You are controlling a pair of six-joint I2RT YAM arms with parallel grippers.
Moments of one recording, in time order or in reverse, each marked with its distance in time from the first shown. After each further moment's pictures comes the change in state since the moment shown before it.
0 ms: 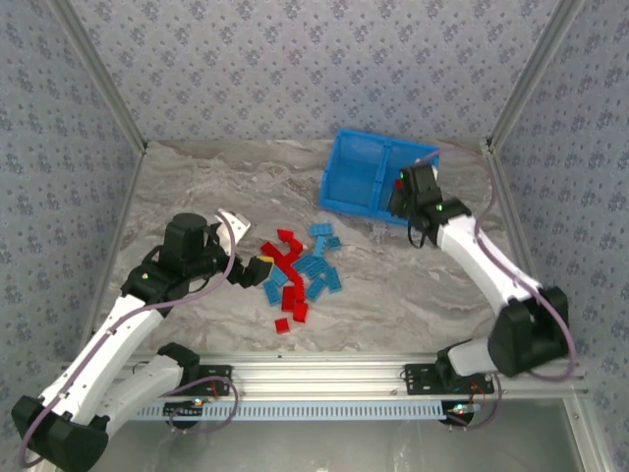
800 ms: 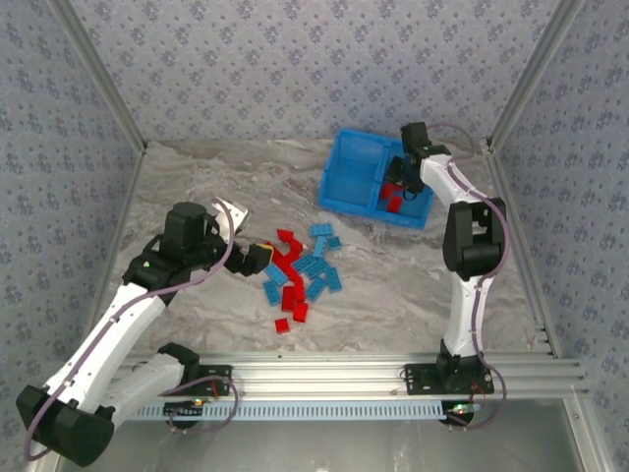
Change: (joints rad) left arm 0.037 0.073 0.069 -0.016 0.000 -0.072; right arm -0.172 0.657 0.594 -0.169 -0.213 -0.007
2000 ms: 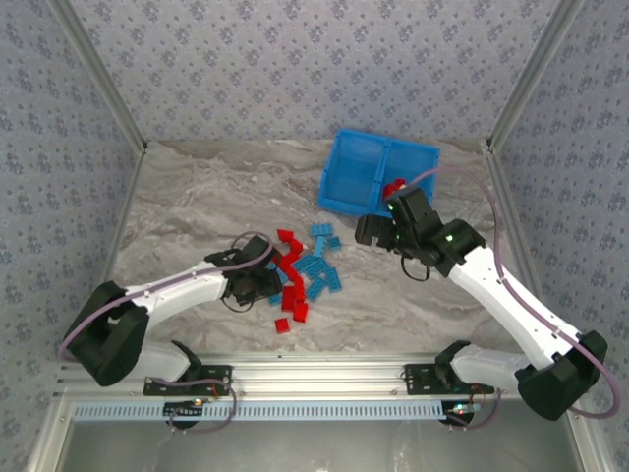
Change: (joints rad) left arm -0.291 0.473 -0.183 0.031 -0.373 -1.030; right arm 0.456 -0.970 -0.639 -0.178 0.121 0.173
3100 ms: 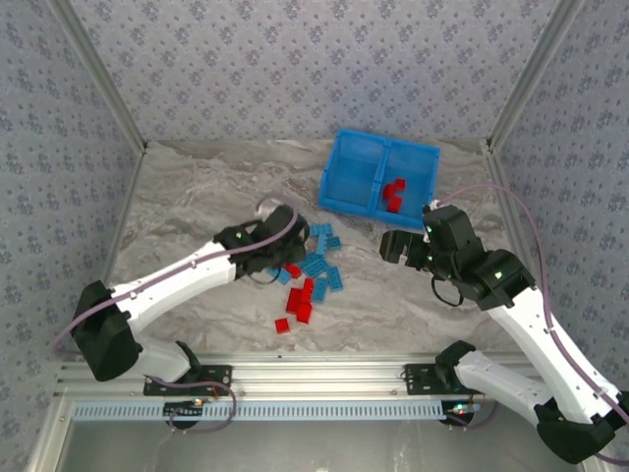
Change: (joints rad) left arm -0.160 0.029 0.486 -0.142 -0.192 0.056; right arm -0.024 -0.253 -0.010 -0.139 0.021 -0.076
